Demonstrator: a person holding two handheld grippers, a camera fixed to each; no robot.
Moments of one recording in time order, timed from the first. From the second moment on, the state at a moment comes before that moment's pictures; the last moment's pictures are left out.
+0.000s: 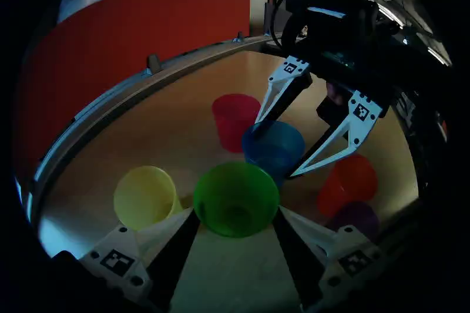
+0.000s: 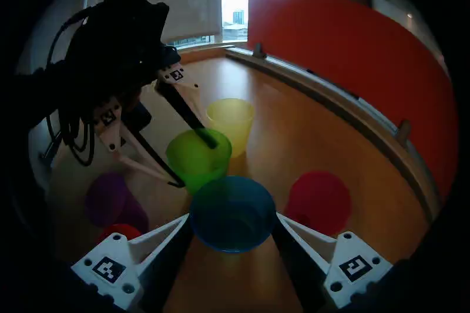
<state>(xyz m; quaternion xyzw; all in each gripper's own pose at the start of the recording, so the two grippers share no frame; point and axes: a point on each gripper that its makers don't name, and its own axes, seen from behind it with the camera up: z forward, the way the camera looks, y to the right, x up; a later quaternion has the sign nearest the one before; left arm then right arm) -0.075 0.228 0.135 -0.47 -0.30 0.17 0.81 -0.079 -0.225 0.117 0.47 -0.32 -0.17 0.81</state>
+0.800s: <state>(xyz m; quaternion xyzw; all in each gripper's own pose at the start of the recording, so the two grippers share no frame) -0.011 0.215 0.104 -0.46 -0.26 0.16 0.84 -0.007 -0.217 0.091 0.46 -0.27 -0.15 0.84</state>
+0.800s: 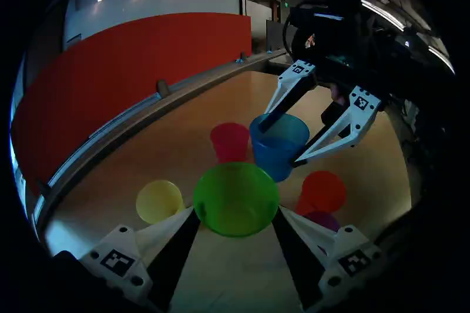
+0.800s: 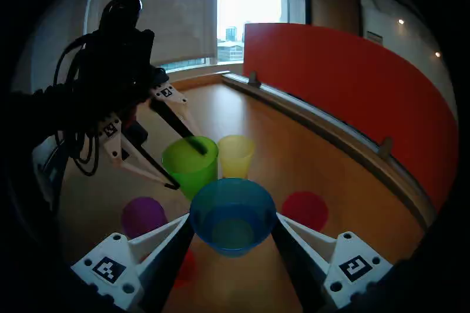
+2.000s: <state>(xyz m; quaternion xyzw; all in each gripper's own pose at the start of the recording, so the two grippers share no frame) 0.040 0.208 0.101 -0.43 -0.19 0.13 0.87 0.038 -0.227 0.082 0.45 -0.19 -0.11 0.87</state>
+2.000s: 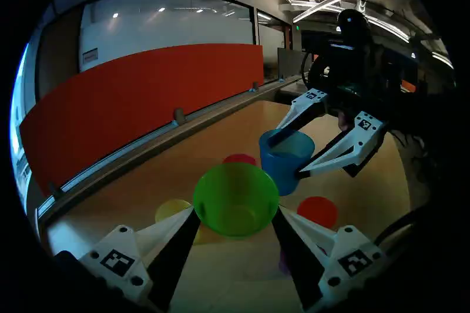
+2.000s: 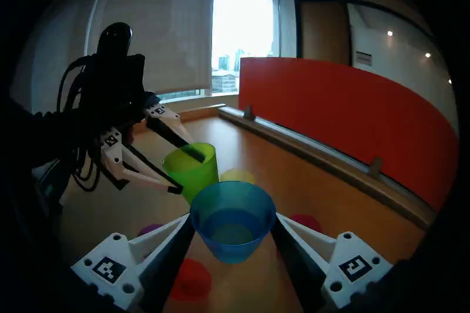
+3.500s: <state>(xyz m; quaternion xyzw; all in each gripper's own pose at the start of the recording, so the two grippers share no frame) 0.104 0.202 0.056 -0.42 -0.11 0.07 0.90 0.092 -0.226 0.047 0.45 -0.10 -0.08 0.88</state>
